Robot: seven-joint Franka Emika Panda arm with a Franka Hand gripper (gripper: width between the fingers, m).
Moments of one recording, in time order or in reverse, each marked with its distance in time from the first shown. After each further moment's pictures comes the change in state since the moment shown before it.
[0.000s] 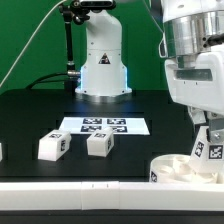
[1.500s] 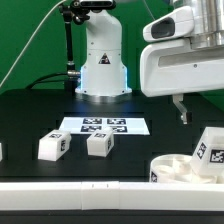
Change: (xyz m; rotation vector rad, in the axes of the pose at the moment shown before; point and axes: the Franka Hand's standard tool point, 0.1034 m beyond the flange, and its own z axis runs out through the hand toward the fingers) arm -0.015 -0.001 -0.023 -0.035 -0.027 -1.232
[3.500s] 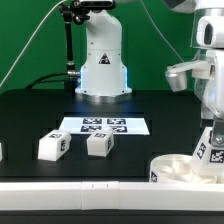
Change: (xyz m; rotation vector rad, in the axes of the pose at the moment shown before) arm 0.014 0.012 0.021 -0.174 -0.170 -1.711
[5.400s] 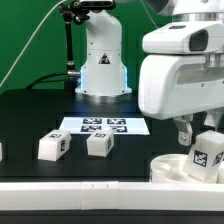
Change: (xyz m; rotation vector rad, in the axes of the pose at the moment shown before) arm -0.015 0.003 0.005 0.036 0.067 0.989
